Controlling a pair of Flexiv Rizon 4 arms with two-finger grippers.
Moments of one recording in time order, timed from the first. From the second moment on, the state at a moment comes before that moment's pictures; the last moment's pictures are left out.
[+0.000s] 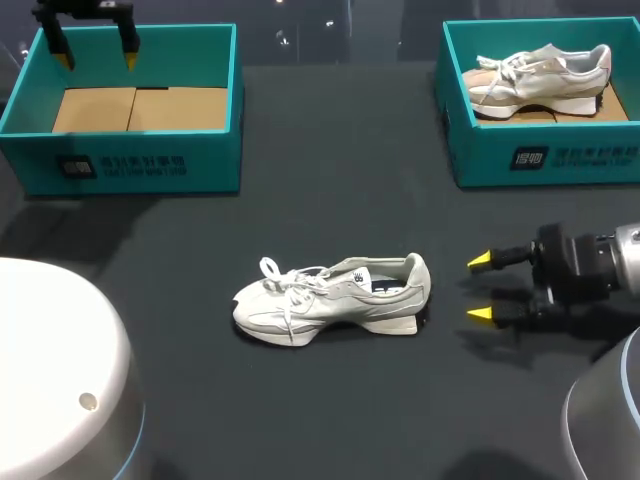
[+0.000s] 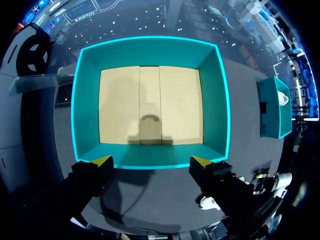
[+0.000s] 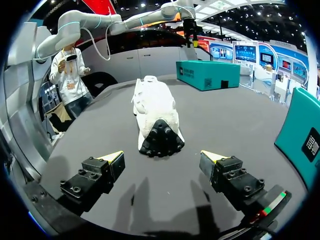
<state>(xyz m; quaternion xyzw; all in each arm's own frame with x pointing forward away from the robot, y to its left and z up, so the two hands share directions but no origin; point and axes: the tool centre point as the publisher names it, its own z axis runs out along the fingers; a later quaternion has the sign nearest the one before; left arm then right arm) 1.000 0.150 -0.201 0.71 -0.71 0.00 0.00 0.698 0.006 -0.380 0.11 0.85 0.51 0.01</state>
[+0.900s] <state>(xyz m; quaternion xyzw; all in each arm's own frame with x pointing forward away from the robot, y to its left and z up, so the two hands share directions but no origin) 1.000 0.150 -0.201 0.71 -0.71 0.00 0.00 0.709 0.060 -0.401 0.10 0.85 0.52 0.00</state>
